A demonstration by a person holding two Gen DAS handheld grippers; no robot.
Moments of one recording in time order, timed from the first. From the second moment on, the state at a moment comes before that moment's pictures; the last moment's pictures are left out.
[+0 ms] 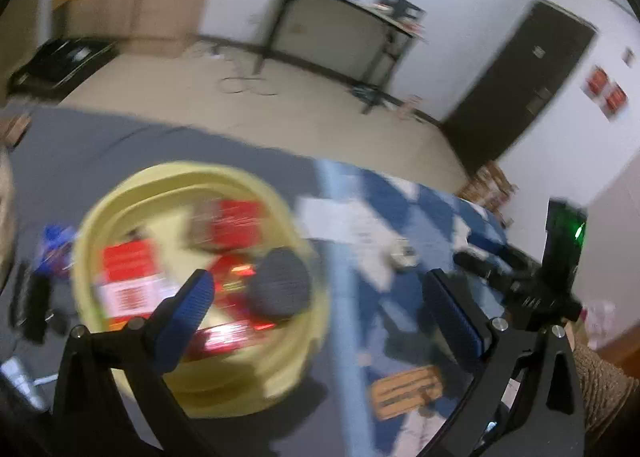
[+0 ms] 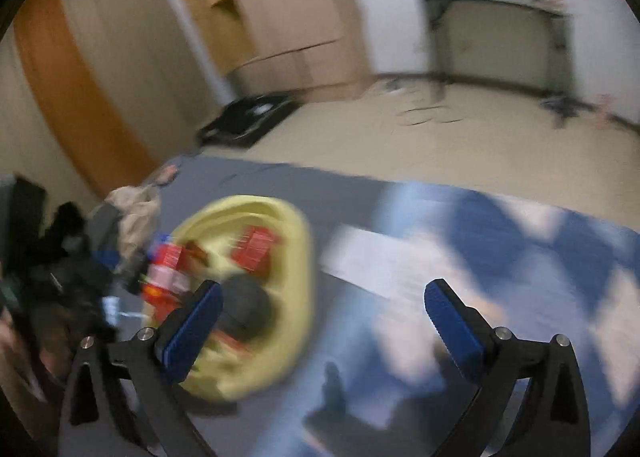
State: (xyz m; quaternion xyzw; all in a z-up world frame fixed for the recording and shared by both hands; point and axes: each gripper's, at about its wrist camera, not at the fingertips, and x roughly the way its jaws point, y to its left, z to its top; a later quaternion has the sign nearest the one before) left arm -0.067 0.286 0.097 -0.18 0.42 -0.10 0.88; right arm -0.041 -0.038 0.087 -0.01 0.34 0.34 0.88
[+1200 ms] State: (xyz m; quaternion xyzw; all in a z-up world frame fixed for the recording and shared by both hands) left arm 0.034 0.129 0.001 -0.05 0.42 -0.12 0.90; right arm -0.027 -0.149 -0.041 -0.07 0.31 0.30 0.90
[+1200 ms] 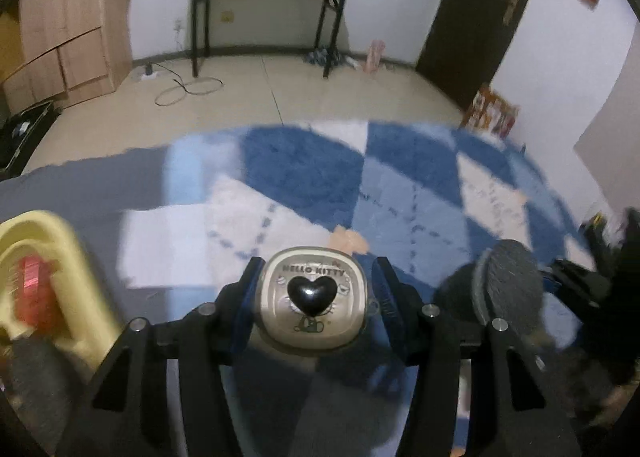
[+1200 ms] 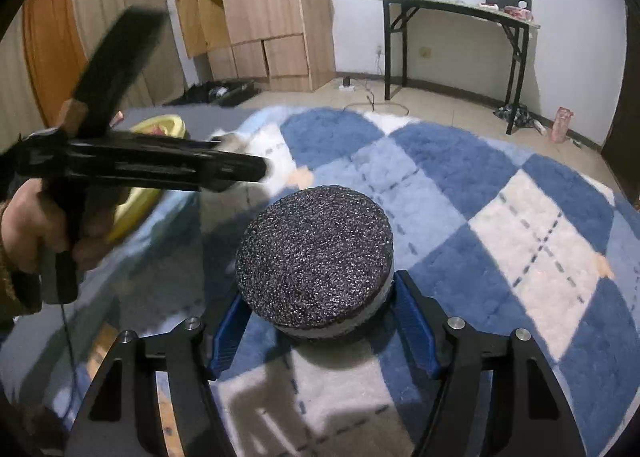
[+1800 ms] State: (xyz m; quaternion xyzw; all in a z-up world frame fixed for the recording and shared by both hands) left arm -0.146 0.326 0.018 -0.14 0.43 0.06 0.89; right arm -0.065 0.018 -0.010 -0.09 0.32 0.46 0.82
